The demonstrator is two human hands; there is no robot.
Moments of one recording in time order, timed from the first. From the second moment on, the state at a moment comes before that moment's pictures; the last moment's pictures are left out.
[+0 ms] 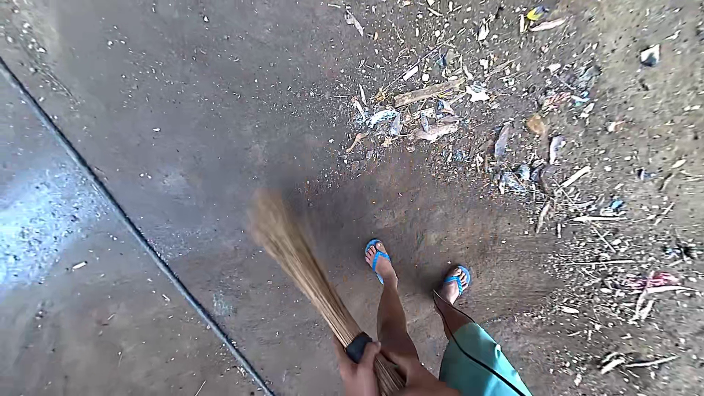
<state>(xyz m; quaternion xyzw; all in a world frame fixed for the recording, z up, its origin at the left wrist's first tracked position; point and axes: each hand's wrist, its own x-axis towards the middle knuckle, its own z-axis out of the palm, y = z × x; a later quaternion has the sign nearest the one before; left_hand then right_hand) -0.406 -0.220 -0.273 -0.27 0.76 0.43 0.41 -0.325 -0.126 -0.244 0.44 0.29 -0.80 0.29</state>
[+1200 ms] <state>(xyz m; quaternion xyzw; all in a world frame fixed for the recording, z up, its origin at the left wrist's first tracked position) -0.329 0.104 -0.423 0.00 0.71 0.38 0.59 -0.209 0.156 -0.364 0.55 0.31 -0.77 0.06</state>
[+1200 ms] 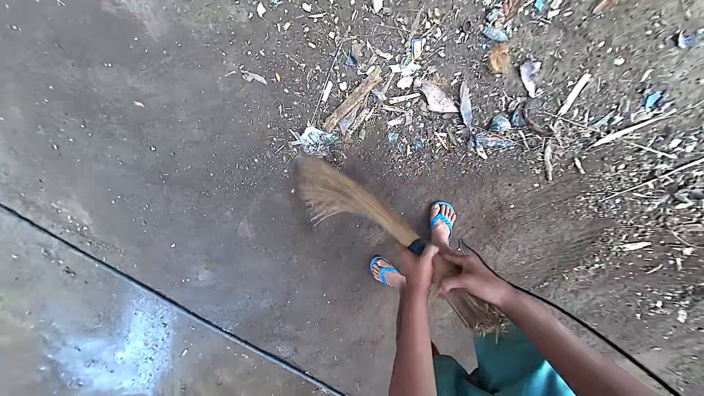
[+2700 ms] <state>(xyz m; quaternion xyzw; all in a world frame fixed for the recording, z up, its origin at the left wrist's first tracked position) -0.212 0.091 -0.252 -0.03 0.82 0.16 0.54 -0.073 0.131 -0.242 0.44 0.11 -0.88 0.09</state>
